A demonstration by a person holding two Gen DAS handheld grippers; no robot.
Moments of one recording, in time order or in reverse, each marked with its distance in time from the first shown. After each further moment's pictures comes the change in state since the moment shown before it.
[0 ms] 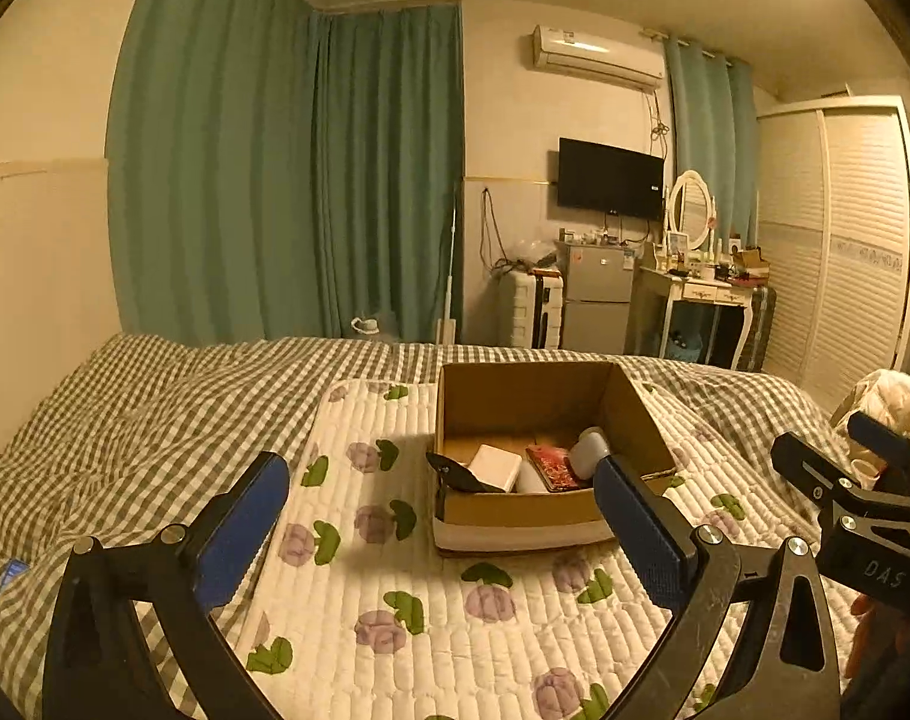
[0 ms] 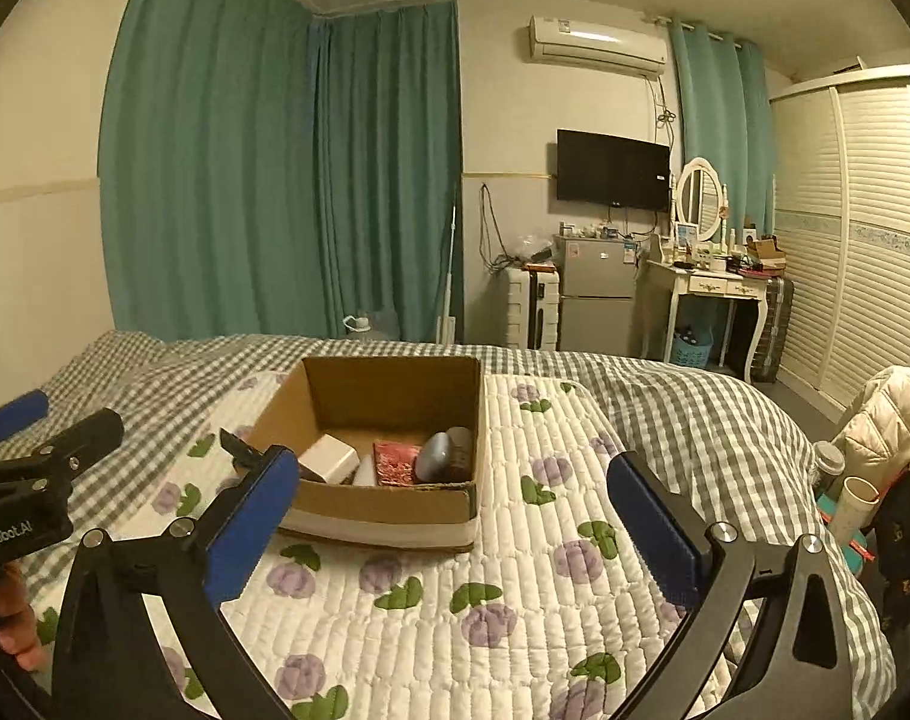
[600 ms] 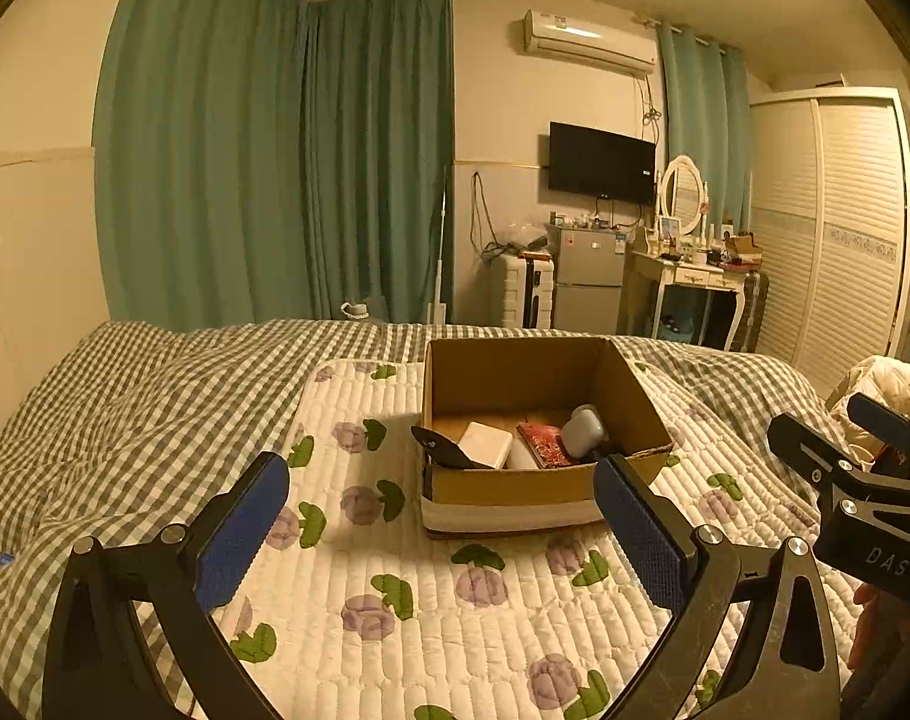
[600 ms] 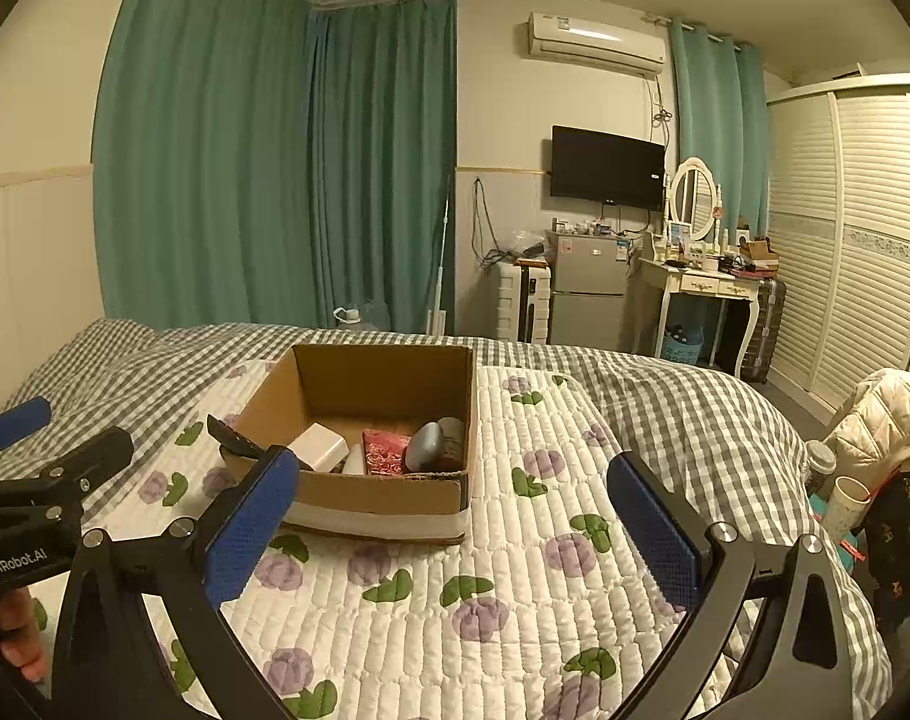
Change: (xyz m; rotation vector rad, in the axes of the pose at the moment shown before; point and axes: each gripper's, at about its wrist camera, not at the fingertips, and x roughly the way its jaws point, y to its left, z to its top) left arm 0.010 0.000 -0.009 -0.004 0.039 -0.028; right arm 0.004 0.003 -0.005 -0.014 0.014 -0.023
